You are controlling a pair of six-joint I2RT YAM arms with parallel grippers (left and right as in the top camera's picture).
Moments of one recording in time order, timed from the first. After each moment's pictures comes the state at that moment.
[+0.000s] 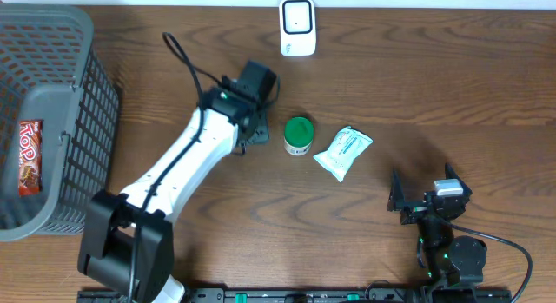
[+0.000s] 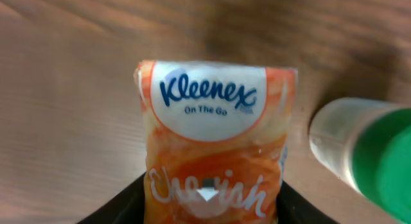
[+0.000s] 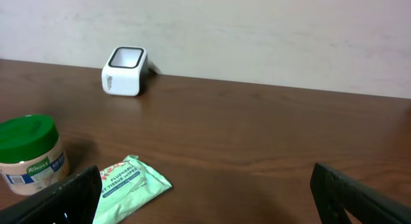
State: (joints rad) left arm -0.47 1.73 1.29 -0.86 -0.15 -0.62; right arm 0.04 0.01 0.01 -0.07 -0.06 -0.04
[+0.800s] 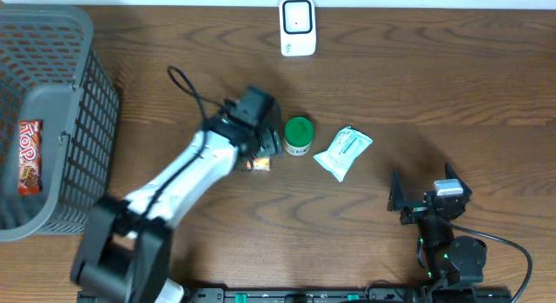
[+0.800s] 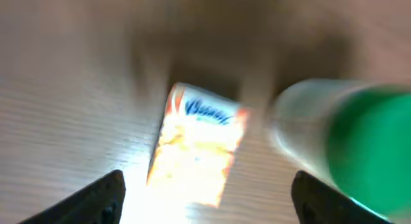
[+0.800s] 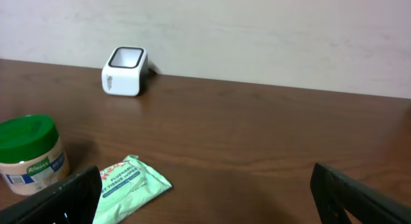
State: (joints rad) left arm -0.47 1.67 1.14 -0.67 0.01 -0.71; right arm 0.04 0.01 0.01 -0.07 -0.06 -0.04
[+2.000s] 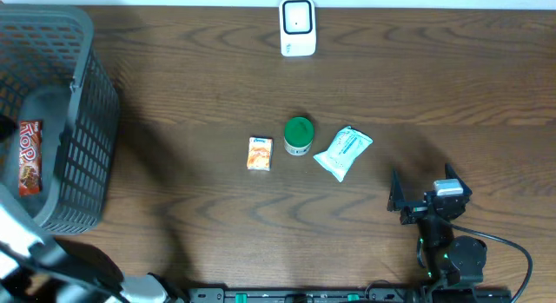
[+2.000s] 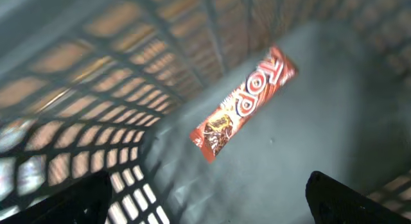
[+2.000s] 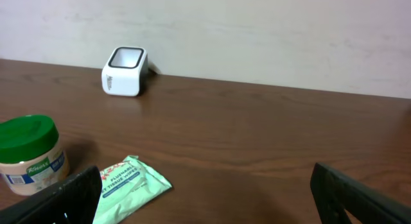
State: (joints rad) left arm 0.77 1.64 1.66 -1.04 -0.18 -0.09; right arm 0.04 0.01 0.01 -0.07 -0.06 -0.04
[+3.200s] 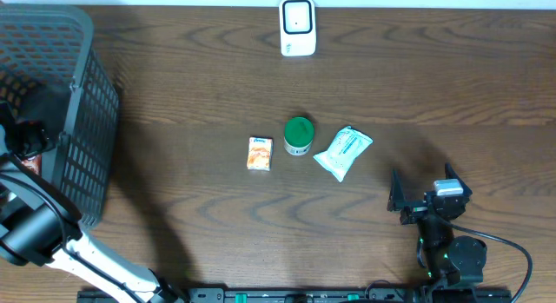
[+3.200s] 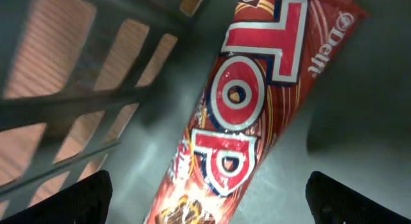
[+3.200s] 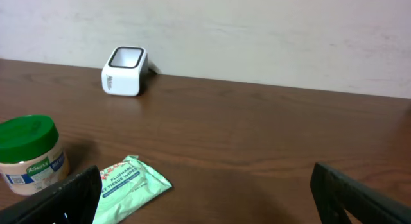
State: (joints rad) left arm 0.77 2.11 1.66 -0.84 -0.14 0.22; right arm 0.04 0.01 0.01 -0.07 -0.06 -0.04
